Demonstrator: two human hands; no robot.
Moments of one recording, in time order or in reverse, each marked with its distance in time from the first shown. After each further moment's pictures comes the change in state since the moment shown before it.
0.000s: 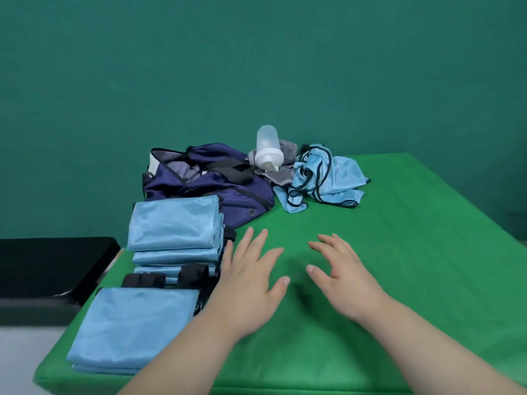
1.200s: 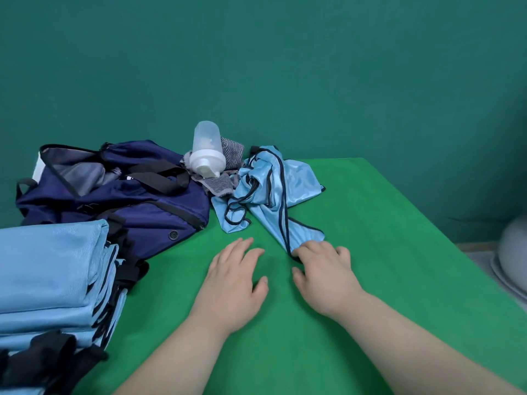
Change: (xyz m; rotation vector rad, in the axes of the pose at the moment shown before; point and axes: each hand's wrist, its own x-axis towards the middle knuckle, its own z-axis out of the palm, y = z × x) left_hand 0.146 0.038 0.106 -0.108 0.099 0.074; right_hand 0.080 0.119 -0.023 -0.457 0.006 0.059
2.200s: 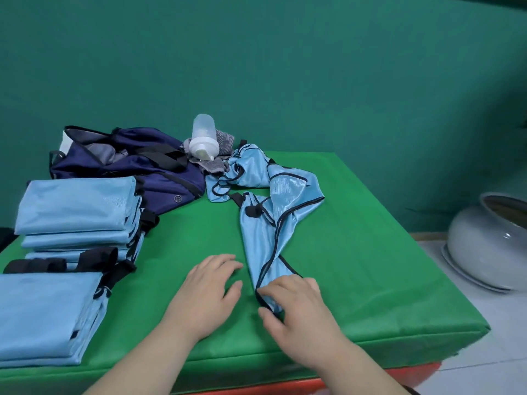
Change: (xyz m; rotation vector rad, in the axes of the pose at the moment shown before) left_hand -0.139 0.037 -0.043 -0.150 -0.020 0.039; right_hand -0.193 -0.059 -0.023 0.275 0.131 -0.174
